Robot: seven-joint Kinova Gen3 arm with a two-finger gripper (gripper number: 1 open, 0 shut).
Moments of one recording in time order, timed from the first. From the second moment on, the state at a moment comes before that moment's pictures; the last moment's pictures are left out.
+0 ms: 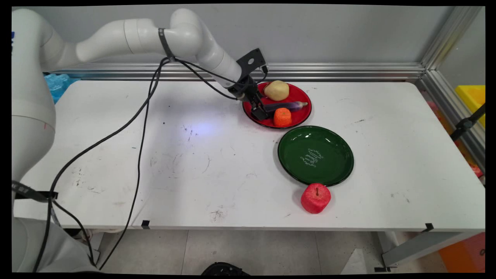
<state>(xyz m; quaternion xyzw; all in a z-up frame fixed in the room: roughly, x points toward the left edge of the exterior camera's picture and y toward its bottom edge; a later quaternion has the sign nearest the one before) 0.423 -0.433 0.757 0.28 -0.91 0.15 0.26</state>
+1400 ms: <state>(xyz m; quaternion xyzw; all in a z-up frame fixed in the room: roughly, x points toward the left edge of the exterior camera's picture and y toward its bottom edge) 0.415 -0.386 0.810 0.26 -0.92 0.13 0.27</state>
